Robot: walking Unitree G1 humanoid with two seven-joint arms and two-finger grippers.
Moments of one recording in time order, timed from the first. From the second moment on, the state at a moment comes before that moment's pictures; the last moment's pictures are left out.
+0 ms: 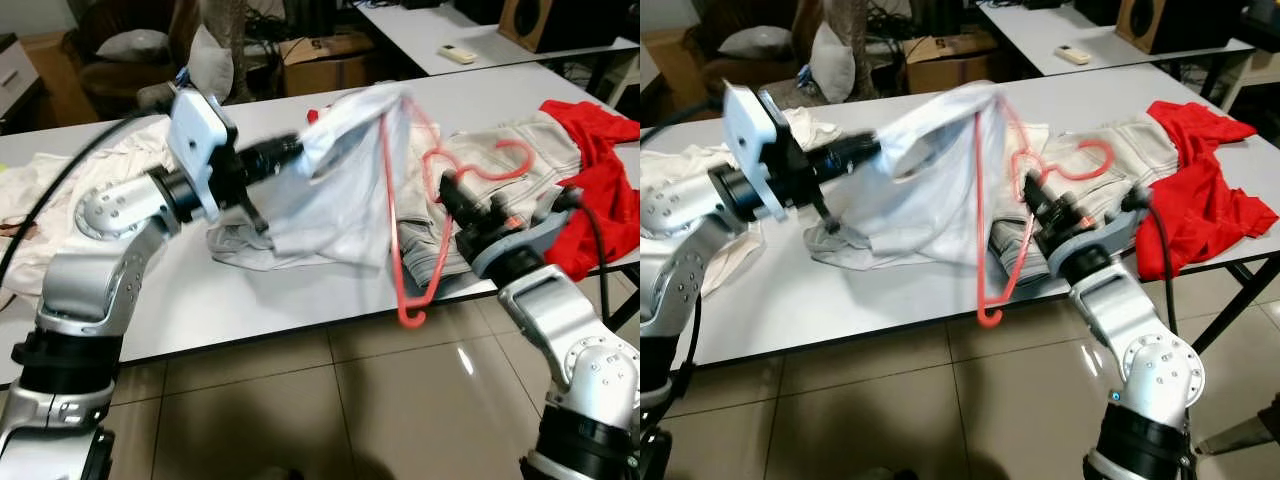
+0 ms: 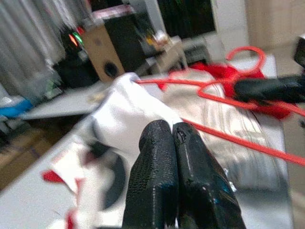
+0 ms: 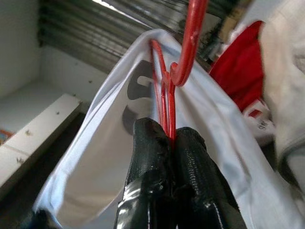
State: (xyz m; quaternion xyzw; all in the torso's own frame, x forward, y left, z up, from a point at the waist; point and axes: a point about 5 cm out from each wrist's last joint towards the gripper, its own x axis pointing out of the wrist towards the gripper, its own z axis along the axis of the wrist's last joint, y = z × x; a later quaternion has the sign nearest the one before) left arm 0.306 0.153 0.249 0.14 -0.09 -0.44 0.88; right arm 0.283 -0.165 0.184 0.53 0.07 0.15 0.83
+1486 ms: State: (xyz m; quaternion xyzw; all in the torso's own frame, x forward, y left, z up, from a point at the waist) left arm 0.268 0.127 0.190 0.03 0.05 -0.56 0.82; right arm 0.340 -0.141 0.161 0.69 0.07 0.06 0.72
